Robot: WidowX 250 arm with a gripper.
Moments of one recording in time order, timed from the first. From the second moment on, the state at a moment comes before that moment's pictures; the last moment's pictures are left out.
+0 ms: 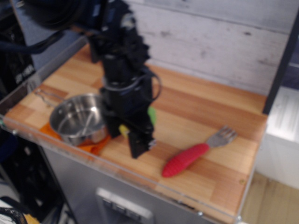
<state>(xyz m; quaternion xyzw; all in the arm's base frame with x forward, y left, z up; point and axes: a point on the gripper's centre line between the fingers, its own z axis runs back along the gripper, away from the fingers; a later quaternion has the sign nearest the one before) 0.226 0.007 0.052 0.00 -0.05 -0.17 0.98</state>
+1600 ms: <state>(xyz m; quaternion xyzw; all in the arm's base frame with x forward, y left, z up) 0.285 0.027 0.094 0.01 -0.09 -0.10 0.99</state>
